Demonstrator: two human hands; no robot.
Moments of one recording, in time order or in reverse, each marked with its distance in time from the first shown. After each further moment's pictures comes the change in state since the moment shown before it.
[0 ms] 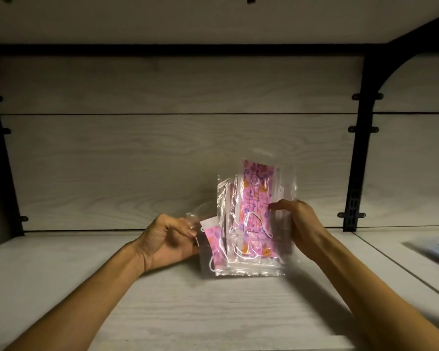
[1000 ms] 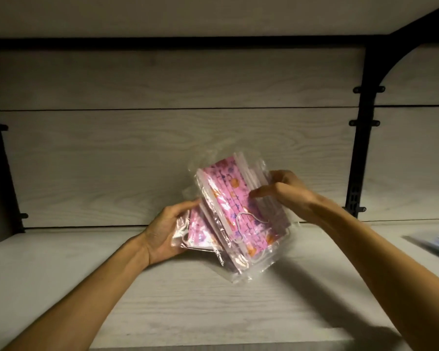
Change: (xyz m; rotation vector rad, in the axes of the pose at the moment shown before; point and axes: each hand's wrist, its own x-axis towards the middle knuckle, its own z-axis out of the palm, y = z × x) left_hand 0.007 -0.001 0.001 0.146 0.278 0.026; right_hand 0.014 -0.046 0.014 -0.497 -0.345 -0.306
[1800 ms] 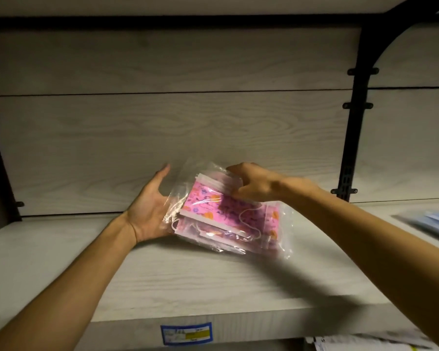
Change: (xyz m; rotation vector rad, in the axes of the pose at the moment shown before) left_hand -0.015 0.016 -0.017 -0.152 -0.082 -0.187; right_hand 0.003 -0.035 0.044 -0.739 -0.219 -0.098
